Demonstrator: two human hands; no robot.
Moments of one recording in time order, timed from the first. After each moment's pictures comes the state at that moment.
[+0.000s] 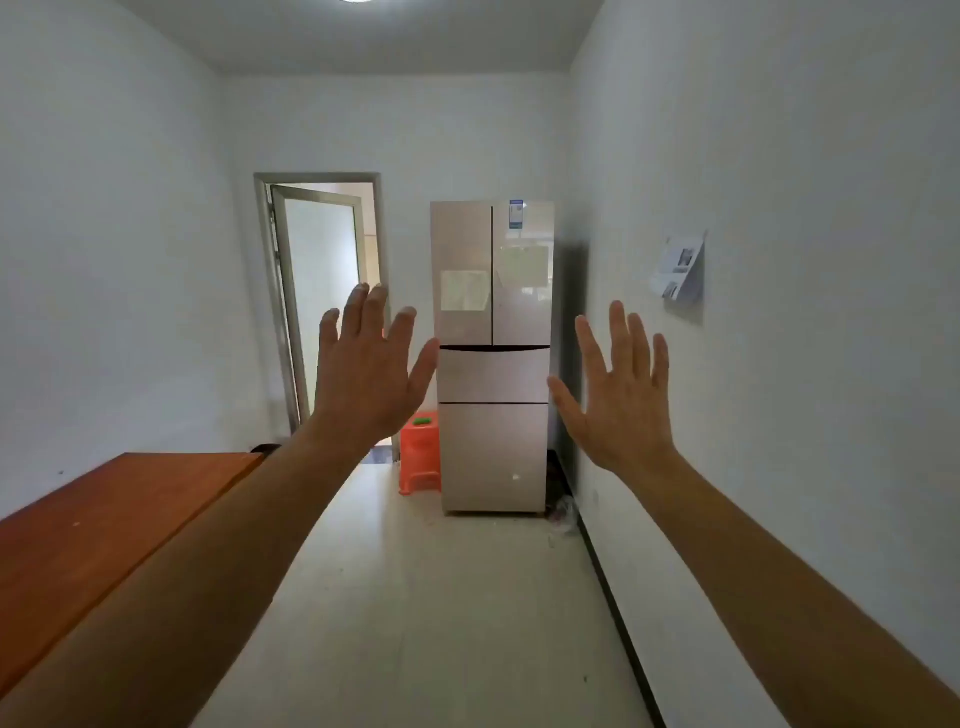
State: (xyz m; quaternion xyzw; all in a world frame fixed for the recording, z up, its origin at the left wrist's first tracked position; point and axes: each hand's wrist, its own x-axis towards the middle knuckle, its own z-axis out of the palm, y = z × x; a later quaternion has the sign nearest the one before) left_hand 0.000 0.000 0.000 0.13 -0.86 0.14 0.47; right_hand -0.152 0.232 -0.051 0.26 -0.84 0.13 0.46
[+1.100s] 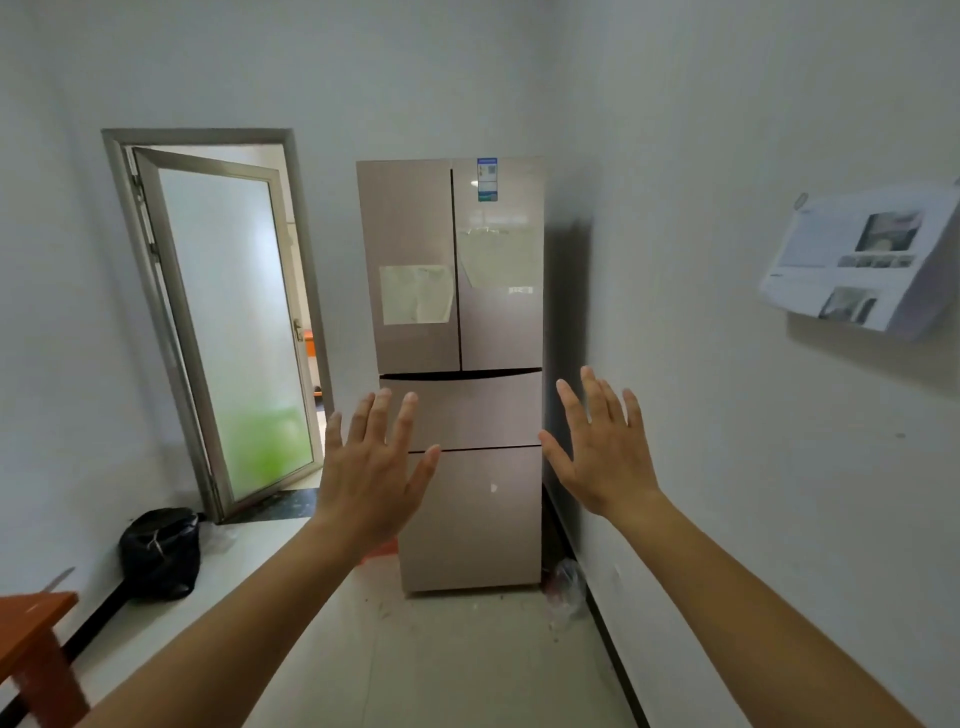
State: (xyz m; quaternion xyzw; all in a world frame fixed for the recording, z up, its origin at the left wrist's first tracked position) left_hand -0.593 -0.267 -0.105 0.12 -0.93 0.09 0.32; right_hand -0.735 -0.031 -0.115 0.25 -0.90 0.09 0.35
